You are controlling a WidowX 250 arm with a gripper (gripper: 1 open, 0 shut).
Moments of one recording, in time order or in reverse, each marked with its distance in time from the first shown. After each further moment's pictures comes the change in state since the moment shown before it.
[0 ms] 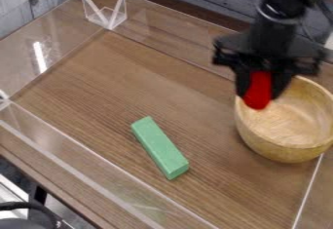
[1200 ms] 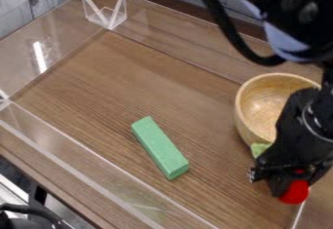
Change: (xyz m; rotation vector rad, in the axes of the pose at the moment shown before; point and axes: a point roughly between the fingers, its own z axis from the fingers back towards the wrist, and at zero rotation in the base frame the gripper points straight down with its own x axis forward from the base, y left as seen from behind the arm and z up) arm -0.064 -0.029 -0.056 0.079 0.066 0.470
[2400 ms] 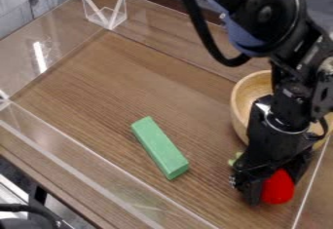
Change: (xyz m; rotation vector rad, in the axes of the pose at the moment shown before) arm 0.025 0.011 -0.031 0.010 0.173 0.166
